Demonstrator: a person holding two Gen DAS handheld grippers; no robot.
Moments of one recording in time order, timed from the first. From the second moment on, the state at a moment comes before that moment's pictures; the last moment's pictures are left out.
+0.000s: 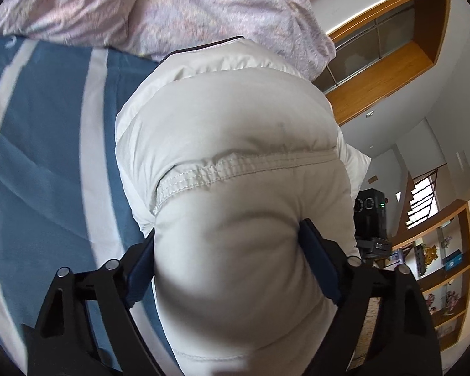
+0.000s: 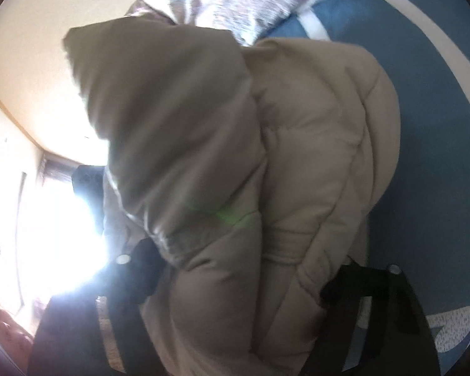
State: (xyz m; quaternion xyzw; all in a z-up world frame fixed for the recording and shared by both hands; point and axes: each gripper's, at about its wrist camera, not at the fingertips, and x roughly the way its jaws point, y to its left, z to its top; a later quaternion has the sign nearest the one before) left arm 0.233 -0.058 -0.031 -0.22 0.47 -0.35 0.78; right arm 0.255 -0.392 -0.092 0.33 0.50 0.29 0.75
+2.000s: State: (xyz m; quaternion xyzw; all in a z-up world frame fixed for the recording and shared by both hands) left arm 0.236 0.005 0.030 0.09 0.30 -0.06 0.95; right arm 0.287 -0.263 -0.012 0.16 0.41 0.08 0.89
